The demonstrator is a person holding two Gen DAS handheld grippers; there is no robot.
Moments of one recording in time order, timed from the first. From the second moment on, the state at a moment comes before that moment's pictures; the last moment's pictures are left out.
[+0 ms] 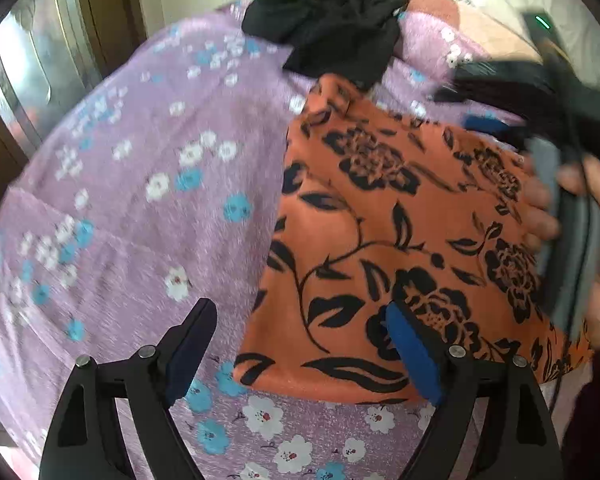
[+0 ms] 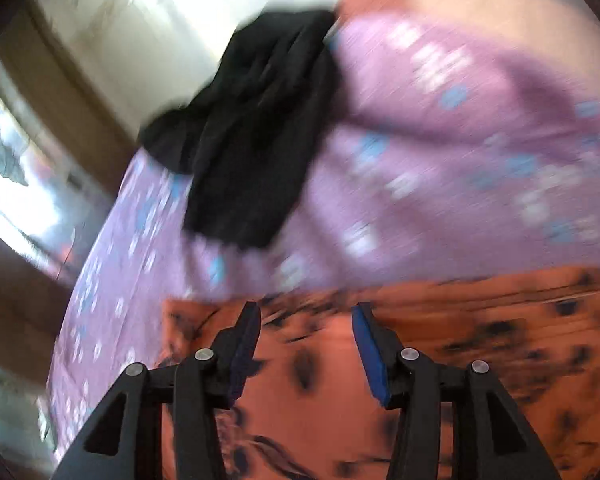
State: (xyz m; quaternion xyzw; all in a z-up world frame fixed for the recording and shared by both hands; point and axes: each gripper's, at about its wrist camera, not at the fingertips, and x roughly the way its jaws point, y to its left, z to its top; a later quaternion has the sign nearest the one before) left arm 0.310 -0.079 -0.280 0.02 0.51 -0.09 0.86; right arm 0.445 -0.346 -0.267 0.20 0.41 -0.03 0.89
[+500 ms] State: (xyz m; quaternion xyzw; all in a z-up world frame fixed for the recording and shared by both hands) left arm 0.306 -0.132 -0.295 0.10 0.49 -0.09 0.86; right arm 0.334 -0.594 -0.314 0.35 0.36 -0.22 0.83
